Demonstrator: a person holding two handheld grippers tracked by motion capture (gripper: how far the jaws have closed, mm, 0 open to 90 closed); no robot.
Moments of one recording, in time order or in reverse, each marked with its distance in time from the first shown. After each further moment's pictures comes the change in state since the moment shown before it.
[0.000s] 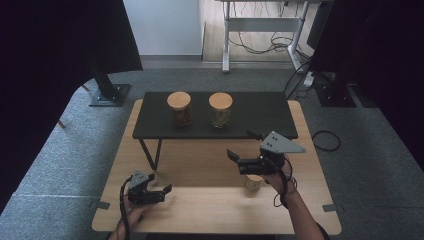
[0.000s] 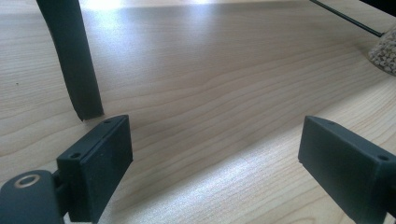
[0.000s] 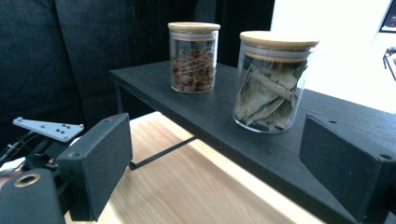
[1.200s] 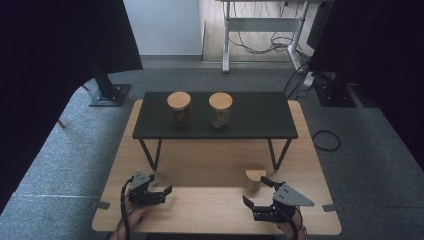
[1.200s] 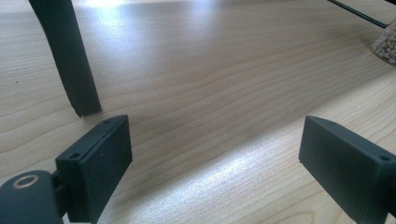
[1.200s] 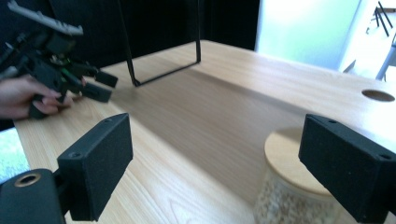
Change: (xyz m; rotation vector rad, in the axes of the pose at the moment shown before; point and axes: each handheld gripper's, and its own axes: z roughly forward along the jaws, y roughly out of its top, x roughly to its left) left arm -0.004 -0.001 0.000 0.018 0.014 0.021; right arm 0.024 -0.136 -0.056 0.109 -0.055 0.063
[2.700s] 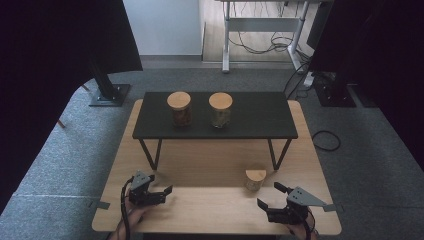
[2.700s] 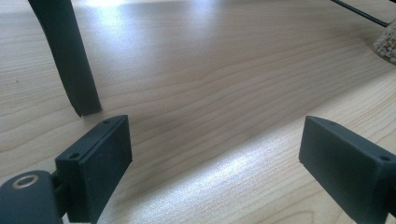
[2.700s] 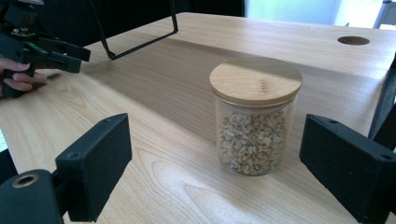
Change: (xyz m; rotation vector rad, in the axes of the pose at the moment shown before) left arm -0.001 0.000 0.000 0.001 0.002 0.001; right arm -0.037 -0.037 -0.019 0.067 -0.030 0.099
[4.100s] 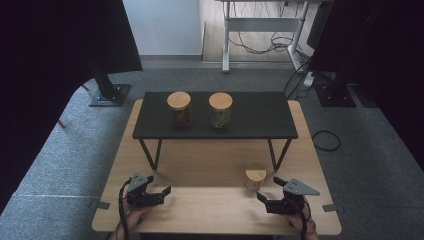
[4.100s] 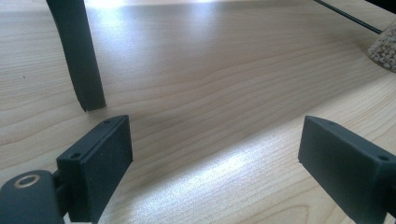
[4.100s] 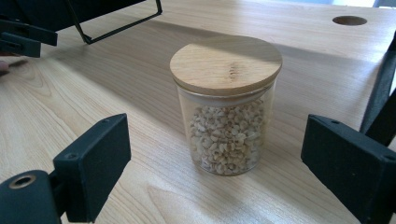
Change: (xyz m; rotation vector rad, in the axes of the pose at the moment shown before) left arm 0.001 -0.003 -0.006 -0.019 -0.003 -0.016; right arm -0.023 -0.003 0.025 0.064 -0.017 0.007
